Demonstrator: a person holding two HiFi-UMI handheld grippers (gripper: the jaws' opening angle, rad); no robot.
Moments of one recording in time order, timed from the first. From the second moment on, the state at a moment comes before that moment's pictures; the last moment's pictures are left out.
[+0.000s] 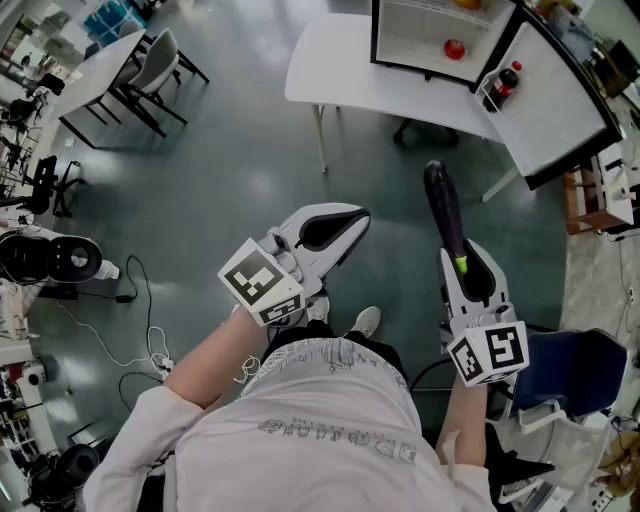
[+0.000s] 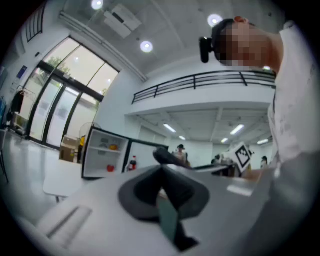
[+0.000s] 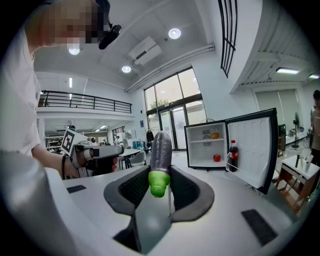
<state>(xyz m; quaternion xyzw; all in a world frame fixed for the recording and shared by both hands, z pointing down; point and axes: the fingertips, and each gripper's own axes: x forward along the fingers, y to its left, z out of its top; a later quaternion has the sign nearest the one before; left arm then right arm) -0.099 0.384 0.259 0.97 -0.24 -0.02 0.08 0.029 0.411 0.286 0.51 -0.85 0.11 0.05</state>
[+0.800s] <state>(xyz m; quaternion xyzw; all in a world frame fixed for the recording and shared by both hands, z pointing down) -0.055 0.413 0.274 0.96 -0.27 -0.01 0.08 0.074 0.432 0.293 0.50 -0.86 0.11 0.02</state>
